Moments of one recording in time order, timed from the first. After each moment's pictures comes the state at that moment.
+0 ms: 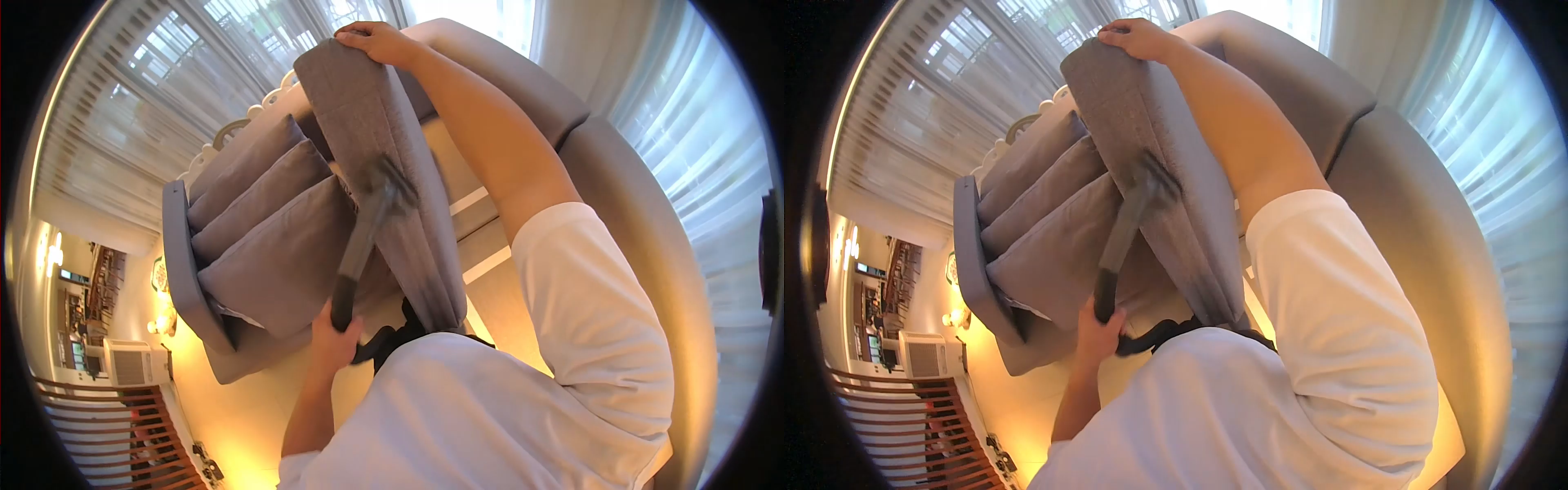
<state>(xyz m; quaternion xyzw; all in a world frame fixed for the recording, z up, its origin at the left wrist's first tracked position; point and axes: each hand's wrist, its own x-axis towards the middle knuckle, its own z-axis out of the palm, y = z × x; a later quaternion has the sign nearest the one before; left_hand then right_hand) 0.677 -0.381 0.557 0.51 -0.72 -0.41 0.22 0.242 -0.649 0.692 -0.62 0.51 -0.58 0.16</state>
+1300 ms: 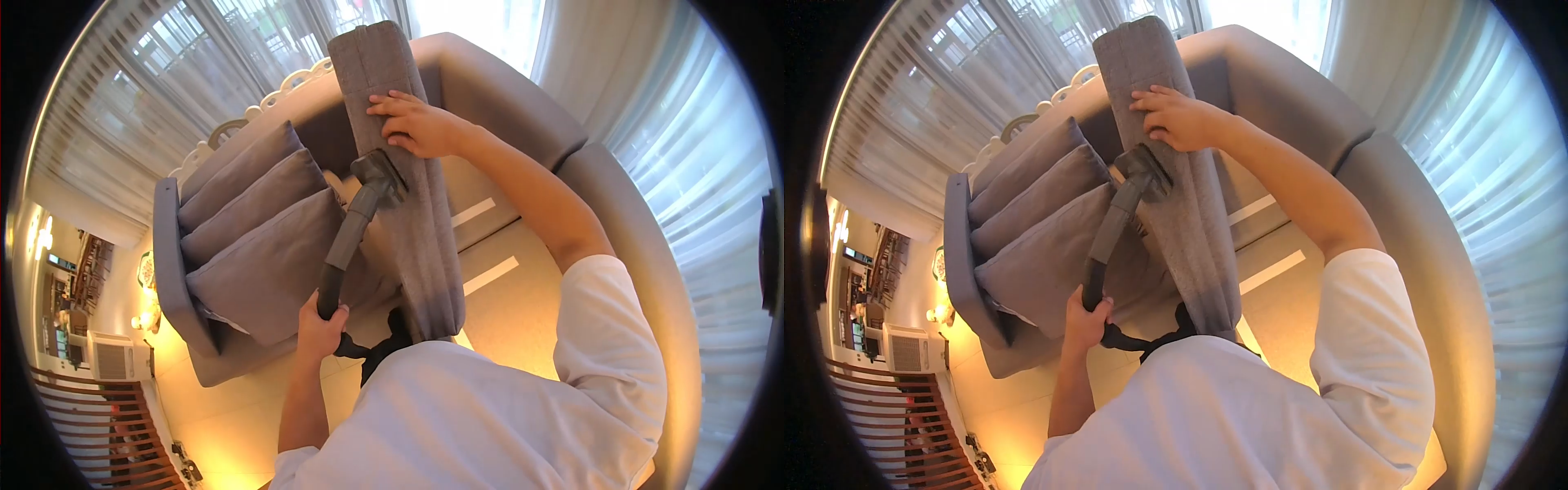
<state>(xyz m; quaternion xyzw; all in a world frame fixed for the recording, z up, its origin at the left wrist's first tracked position) 0.652 -0.423 0.560 0.51 -0.65 -0.50 0.26 0.246 -0.538 0.638 -0.86 0.42 -0.27 -0.06</state>
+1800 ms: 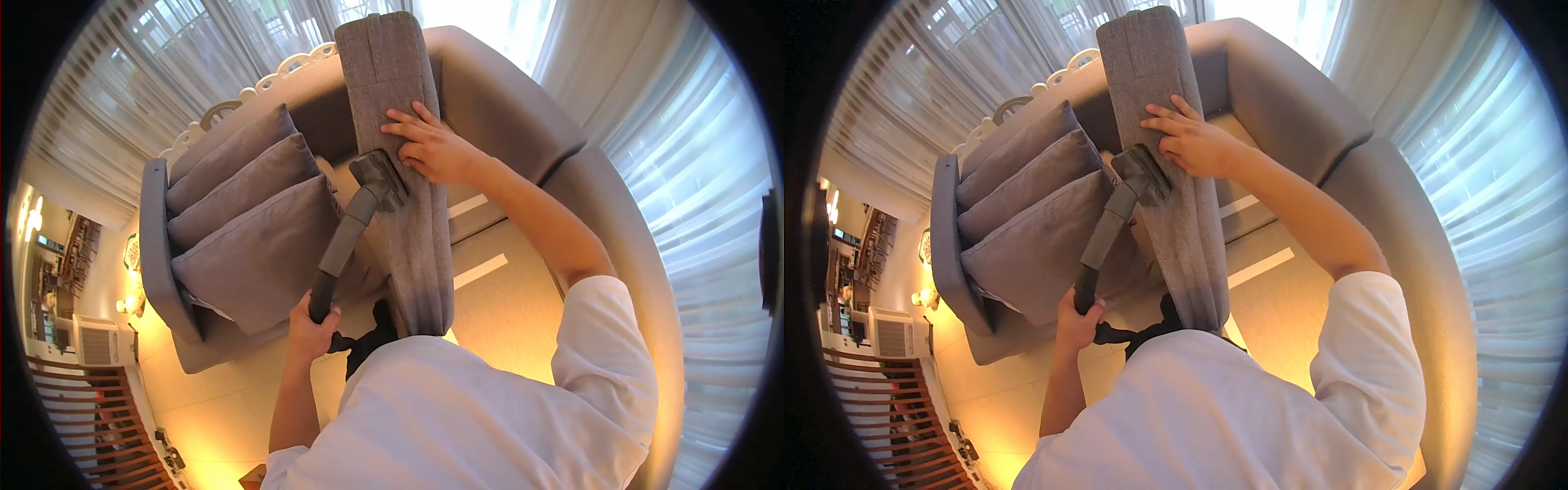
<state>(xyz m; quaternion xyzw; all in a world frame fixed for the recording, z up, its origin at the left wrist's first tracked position) 0.664 -0.410 0.544 0.52 -0.67 -0.47 0.25 0.260 -0.491 0.611 -0.86 0.43 -0.26 -0.07</state>
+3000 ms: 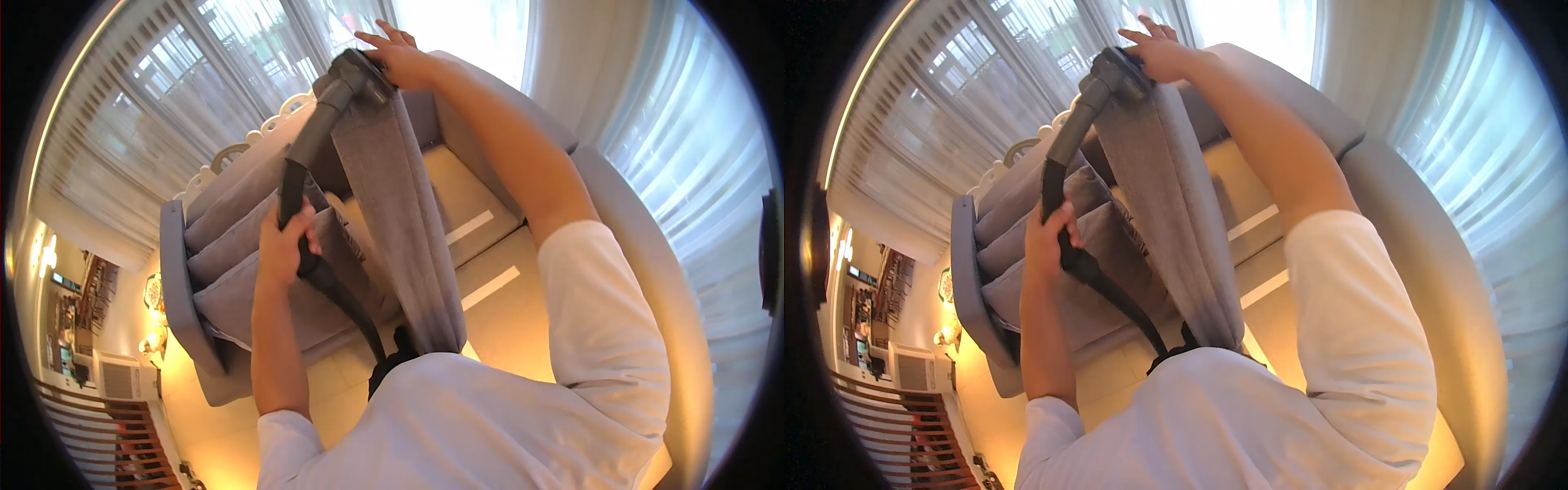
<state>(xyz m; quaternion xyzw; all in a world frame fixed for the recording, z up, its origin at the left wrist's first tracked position) 0.578 -0.517 0.689 0.34 -0.64 -0.58 0.37 0.200 -0.612 0.730 -0.71 0.48 -0.27 -0.44</state>
